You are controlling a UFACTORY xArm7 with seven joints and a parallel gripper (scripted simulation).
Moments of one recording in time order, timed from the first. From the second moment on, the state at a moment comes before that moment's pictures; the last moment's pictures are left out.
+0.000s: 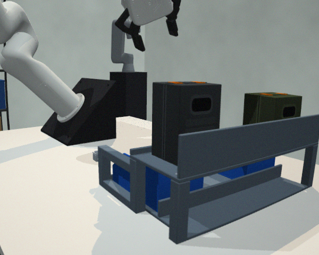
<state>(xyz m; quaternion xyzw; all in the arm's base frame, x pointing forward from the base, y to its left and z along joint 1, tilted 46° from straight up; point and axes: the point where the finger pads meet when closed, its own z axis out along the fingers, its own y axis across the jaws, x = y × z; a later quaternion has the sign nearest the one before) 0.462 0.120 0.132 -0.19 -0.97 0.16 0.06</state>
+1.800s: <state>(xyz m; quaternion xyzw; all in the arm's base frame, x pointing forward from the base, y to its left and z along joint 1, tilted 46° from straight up) 0.463 0.123 0.124 -0.06 -0.92 0.39 0.02</state>
